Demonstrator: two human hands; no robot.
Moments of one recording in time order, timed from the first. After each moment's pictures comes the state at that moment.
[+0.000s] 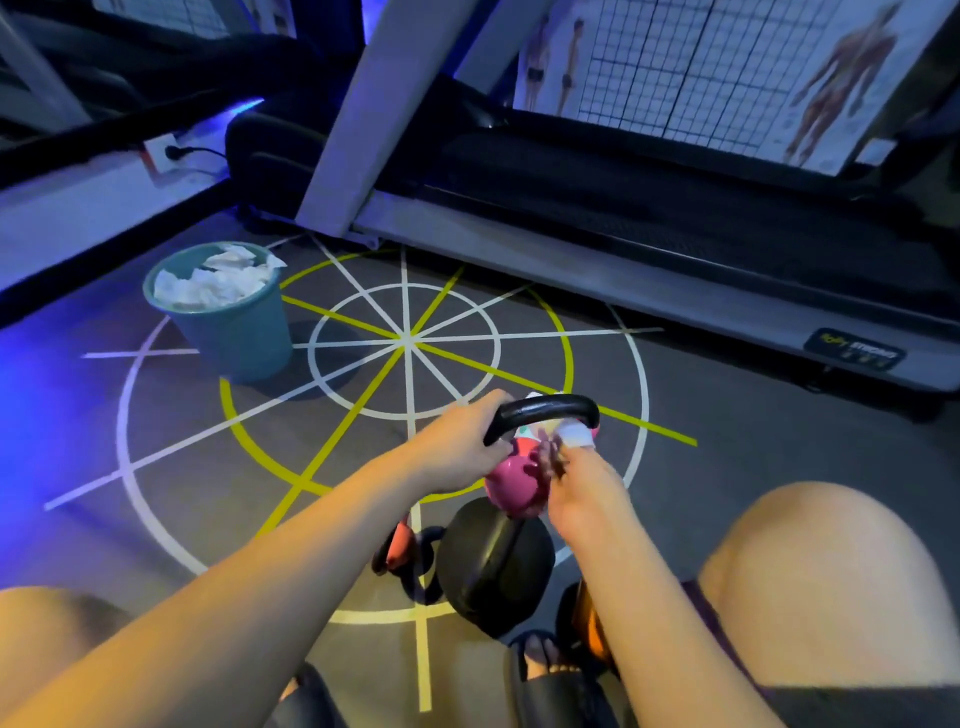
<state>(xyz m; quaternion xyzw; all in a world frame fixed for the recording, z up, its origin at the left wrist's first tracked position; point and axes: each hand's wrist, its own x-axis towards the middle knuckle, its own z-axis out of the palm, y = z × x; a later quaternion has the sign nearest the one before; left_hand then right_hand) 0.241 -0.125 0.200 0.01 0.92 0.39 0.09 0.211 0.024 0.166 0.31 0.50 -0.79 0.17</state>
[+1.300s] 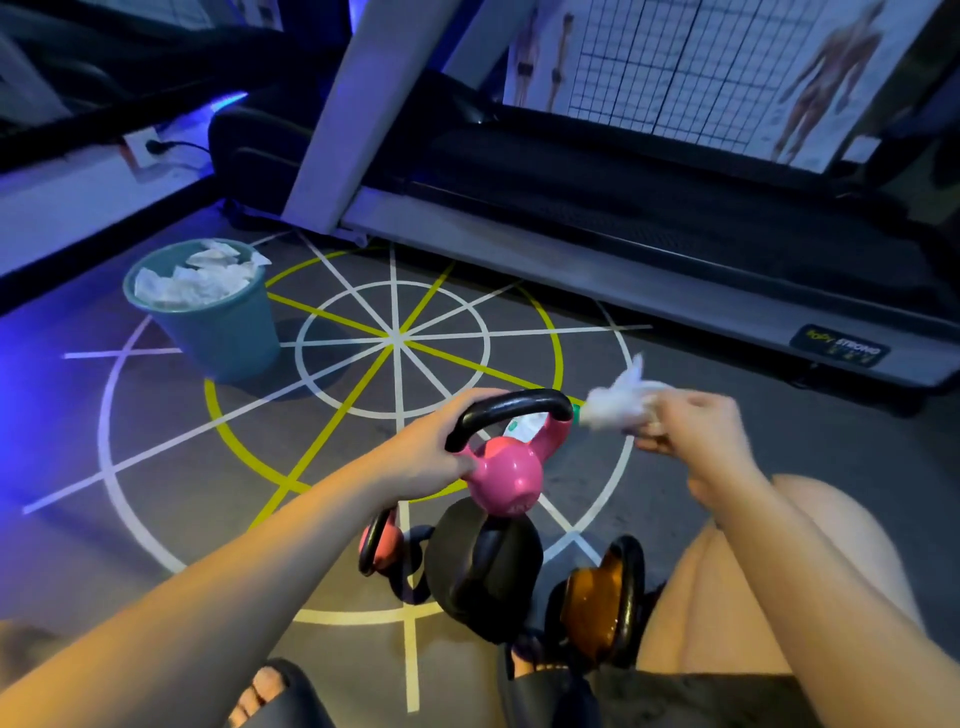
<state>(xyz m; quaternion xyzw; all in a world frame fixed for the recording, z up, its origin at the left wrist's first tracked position) 0.254 -0.140 0.193 0.01 0.84 0.53 0.11 0.156 0.123 0.226 0.11 0.83 -0.55 0.06</state>
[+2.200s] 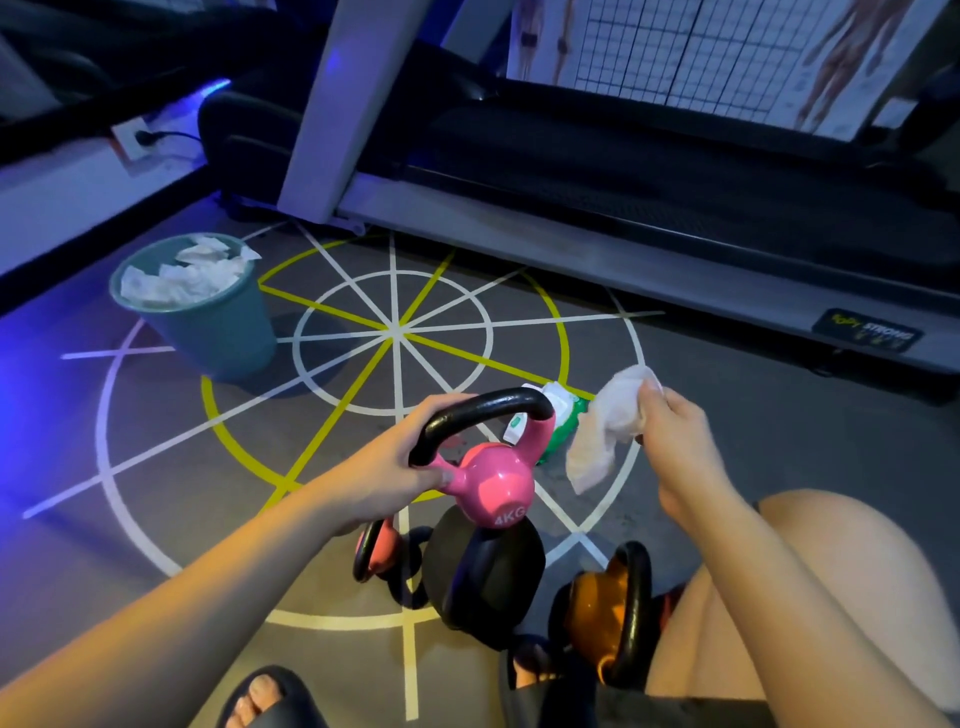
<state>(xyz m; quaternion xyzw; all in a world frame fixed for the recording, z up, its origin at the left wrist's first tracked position) 0.256 -0.153 0.183 -0.02 0.78 0.61 0.13 0.140 0.113 0.192 0.10 0.79 -0.61 0.08</state>
